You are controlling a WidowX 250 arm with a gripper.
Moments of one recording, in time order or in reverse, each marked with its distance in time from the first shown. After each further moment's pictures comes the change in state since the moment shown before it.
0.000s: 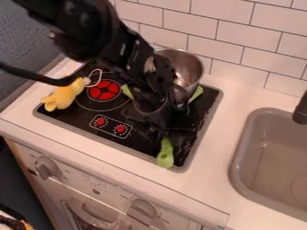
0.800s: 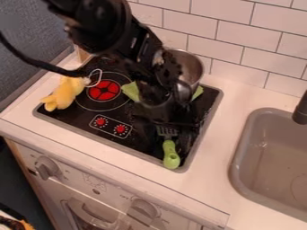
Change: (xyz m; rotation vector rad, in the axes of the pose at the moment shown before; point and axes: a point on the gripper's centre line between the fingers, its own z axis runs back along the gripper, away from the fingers) arm 0.008 0.000 0.001 0.011 0.035 0.002
